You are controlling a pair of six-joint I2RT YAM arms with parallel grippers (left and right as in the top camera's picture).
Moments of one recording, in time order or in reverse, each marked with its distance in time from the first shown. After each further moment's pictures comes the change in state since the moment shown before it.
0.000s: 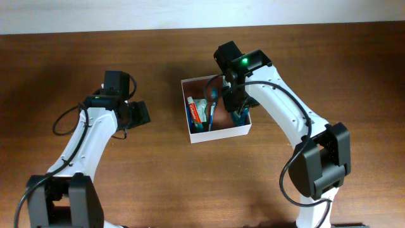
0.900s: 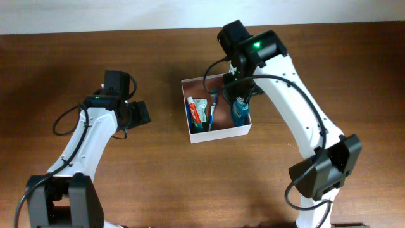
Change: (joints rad) left arm 0.000 0.000 0.000 0.000 0.000 0.000; right arm 0.000 -0.010 0.314 -0.254 -0.013 -0.059
